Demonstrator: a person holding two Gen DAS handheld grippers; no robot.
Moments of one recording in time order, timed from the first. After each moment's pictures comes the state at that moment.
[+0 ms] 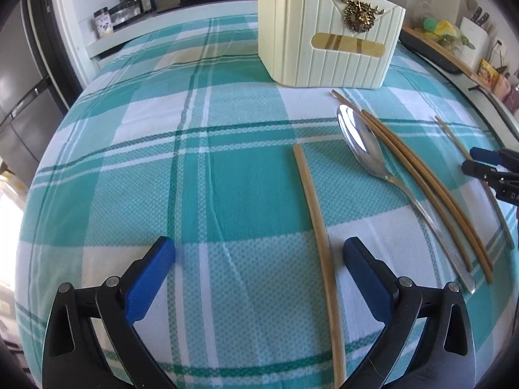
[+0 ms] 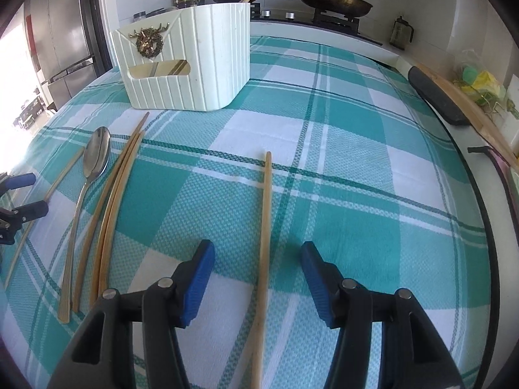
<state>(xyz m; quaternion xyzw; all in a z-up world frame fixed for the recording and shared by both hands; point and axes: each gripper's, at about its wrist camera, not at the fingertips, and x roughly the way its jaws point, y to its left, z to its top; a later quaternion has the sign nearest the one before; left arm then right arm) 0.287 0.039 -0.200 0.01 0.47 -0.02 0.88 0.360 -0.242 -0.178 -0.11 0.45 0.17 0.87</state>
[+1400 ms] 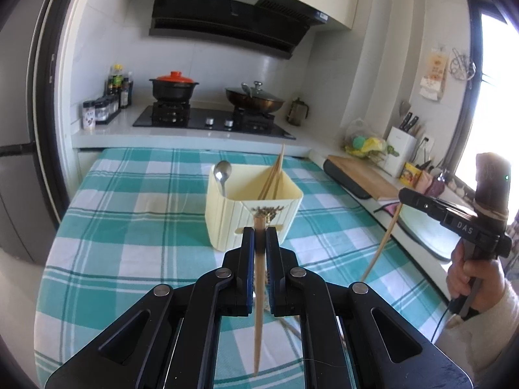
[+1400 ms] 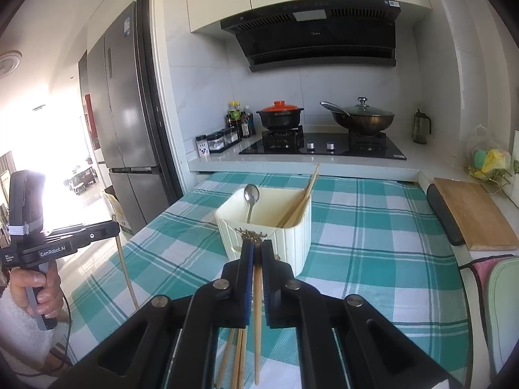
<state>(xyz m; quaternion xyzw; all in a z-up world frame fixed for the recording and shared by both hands) 0.235 0.058 -0.016 -0.09 0.25 -0.14 0.95 0.298 -0.224 0.019 -0.01 0.24 0.27 0.93</state>
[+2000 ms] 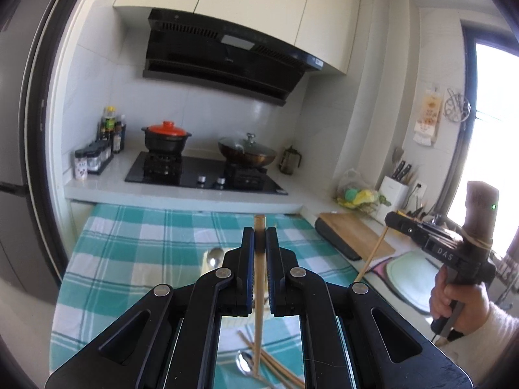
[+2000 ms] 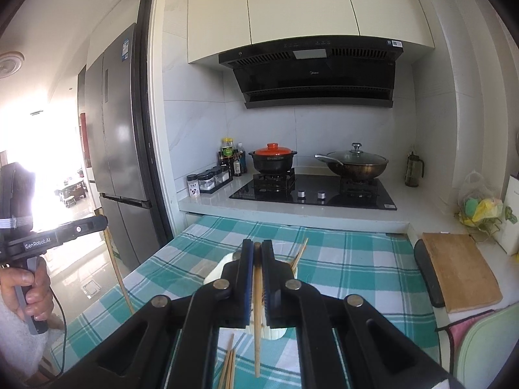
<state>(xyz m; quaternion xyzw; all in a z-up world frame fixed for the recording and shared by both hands) 0.285 0.073 0.079 -0.11 0.16 -0.14 0.97 0.349 -0.207 0.103 -0.03 0.17 0.25 0.95</state>
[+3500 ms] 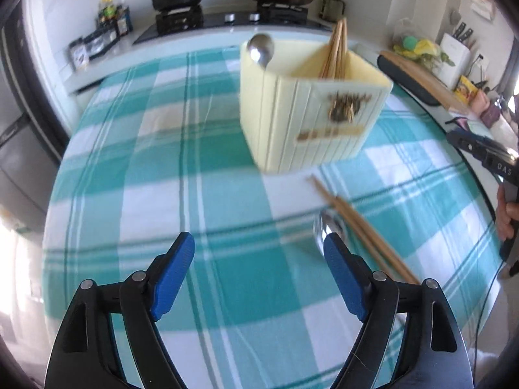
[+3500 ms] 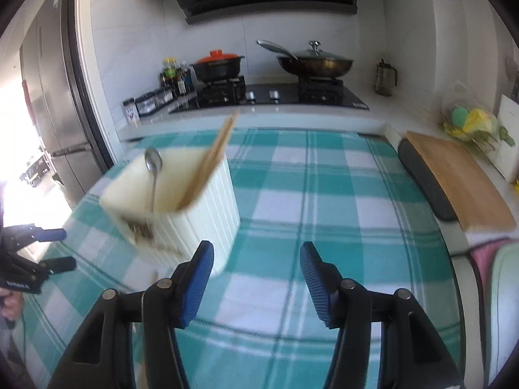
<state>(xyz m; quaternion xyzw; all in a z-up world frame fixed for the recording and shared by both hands) 0.314 0.051 -0.134 -0.01 0.47 -0.07 0.88 0.401 -0.255 -0.092 -0.03 0.38 0.14 0.92</state>
